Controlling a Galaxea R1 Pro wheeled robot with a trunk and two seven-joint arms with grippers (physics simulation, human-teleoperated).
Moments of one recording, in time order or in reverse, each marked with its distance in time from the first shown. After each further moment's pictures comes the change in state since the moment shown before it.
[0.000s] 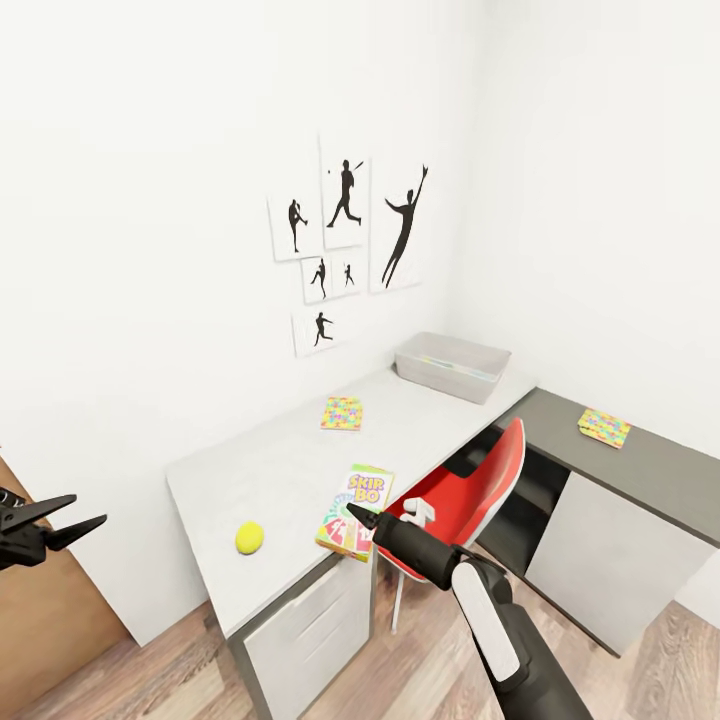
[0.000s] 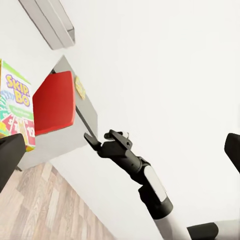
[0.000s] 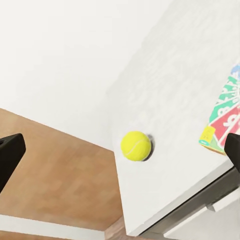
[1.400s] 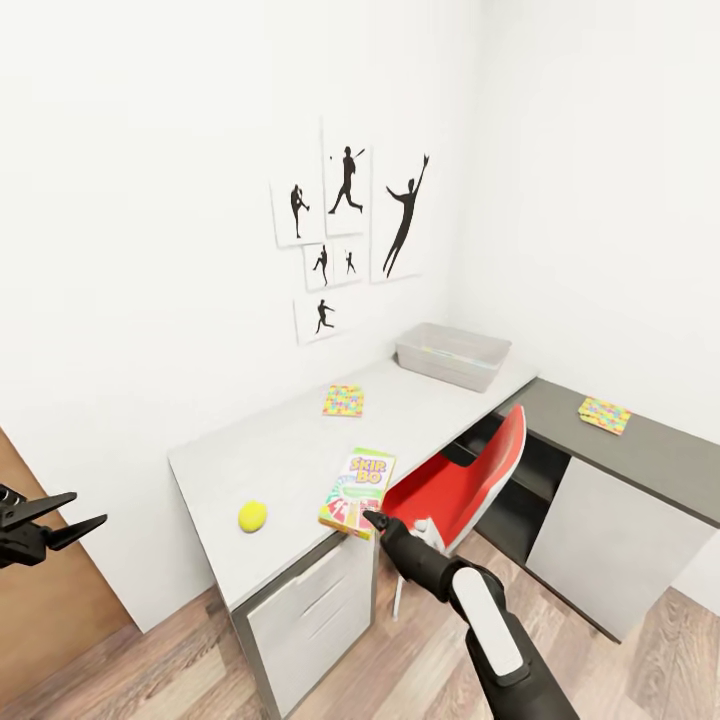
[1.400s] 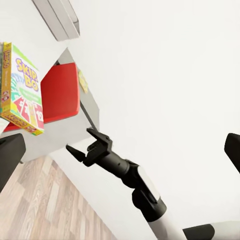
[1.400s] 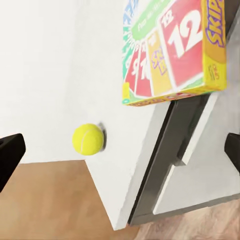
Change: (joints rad) left arm -0.007 0.001 -0.001 0.000 -0.004 0.031 0.002; right arm 0.000 0.036 -0.055 0.095 -0.336 -0.015 -0.357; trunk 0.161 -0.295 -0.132
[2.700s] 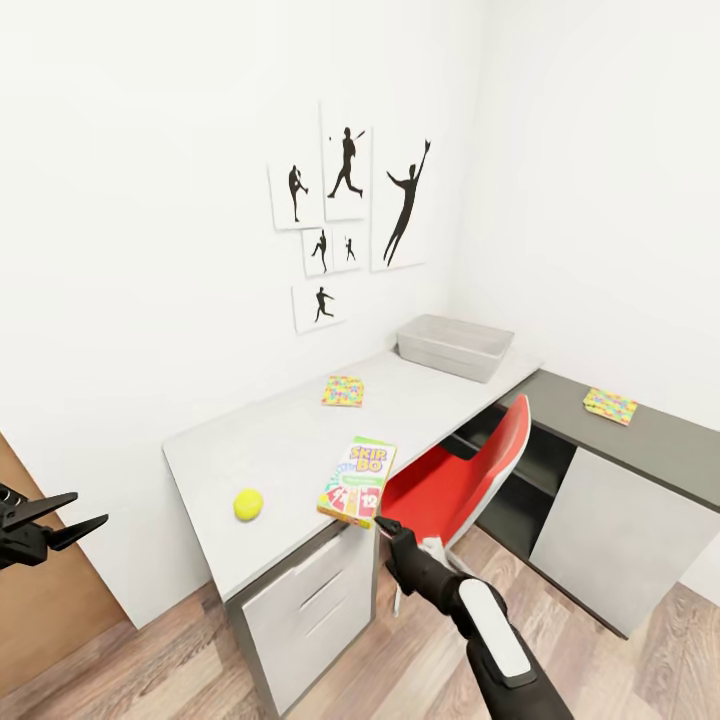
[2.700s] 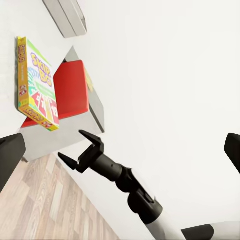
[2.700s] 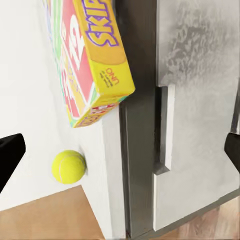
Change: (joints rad) left arm 0.000 -0.003 0.000 0.000 0.001 0.000 0.001; right arm 0.001 -0.003 -0.023 0.096 -0.259 -0.082 -0.079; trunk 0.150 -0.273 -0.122
